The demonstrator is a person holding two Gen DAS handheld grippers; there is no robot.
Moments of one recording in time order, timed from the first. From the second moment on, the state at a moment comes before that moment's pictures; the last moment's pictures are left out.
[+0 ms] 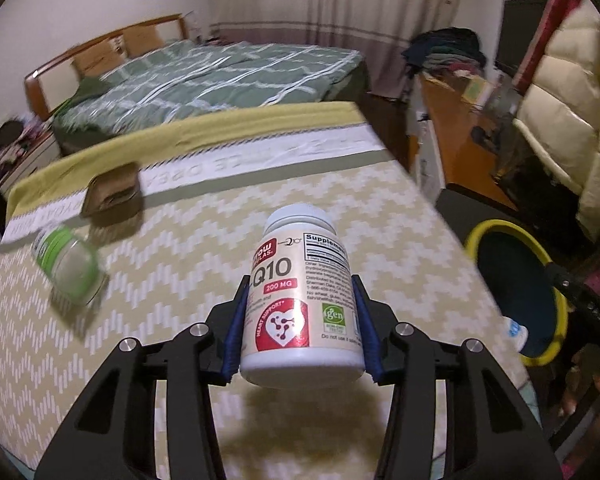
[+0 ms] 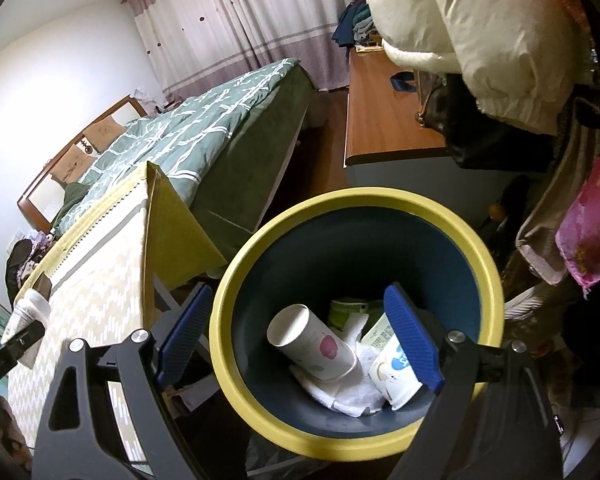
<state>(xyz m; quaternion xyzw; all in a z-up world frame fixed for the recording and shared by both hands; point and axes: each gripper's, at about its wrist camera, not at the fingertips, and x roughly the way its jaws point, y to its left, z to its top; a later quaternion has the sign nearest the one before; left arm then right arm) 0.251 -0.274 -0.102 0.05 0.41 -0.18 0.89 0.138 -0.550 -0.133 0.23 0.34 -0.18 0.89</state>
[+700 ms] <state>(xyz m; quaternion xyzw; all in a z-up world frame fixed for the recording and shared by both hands) 0.203 -0.451 -0.082 0.14 0.39 -0.34 0.84 0.087 -0.581 -0.122 0.23 0.32 -0.22 0.89</state>
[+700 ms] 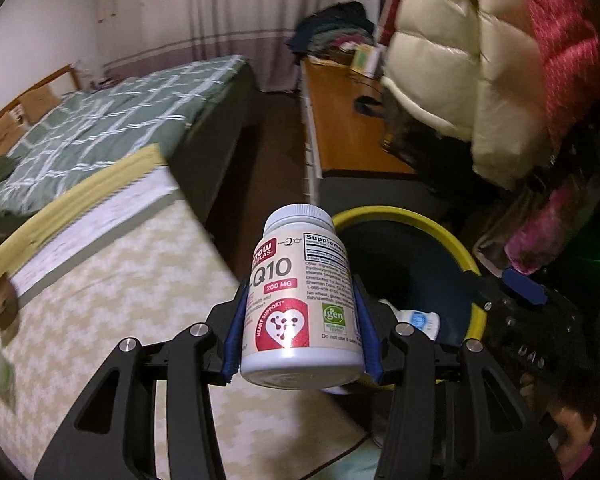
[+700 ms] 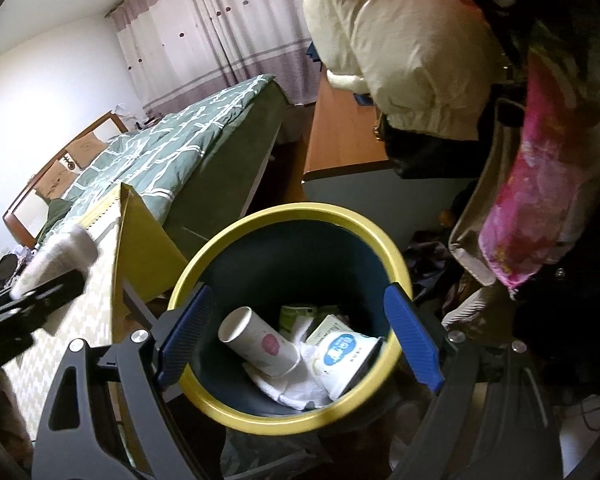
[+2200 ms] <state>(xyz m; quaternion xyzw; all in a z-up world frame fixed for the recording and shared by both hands) 0.191 -0.113 -0.025 -0.05 0.30 -0.10 0.95 0.143 -0.469 -0.096 0.13 0.35 -0.15 0.91</state>
